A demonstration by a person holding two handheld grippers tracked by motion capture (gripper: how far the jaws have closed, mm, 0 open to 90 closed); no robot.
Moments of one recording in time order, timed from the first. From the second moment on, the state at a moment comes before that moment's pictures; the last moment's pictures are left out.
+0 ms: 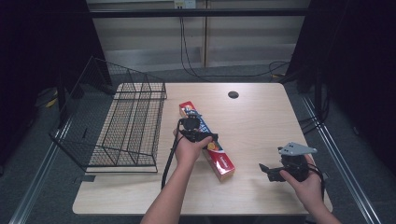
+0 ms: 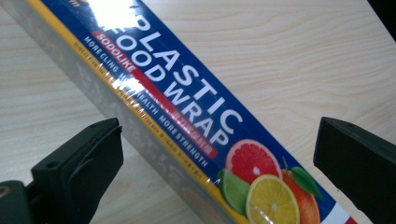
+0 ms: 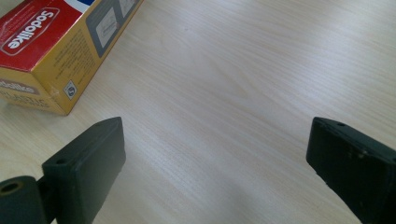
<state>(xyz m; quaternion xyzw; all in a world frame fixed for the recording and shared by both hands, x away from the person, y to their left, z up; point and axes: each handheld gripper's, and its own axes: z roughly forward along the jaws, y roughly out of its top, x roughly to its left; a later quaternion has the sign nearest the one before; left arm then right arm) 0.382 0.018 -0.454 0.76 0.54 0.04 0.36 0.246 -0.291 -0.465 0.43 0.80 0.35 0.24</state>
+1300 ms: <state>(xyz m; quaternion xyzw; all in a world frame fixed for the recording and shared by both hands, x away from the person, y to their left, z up) 0.397 0.004 -0.469 0.77 0.57 0.03 0.30 0.245 -0.292 -0.462 0.43 0.79 0.36 0.24</state>
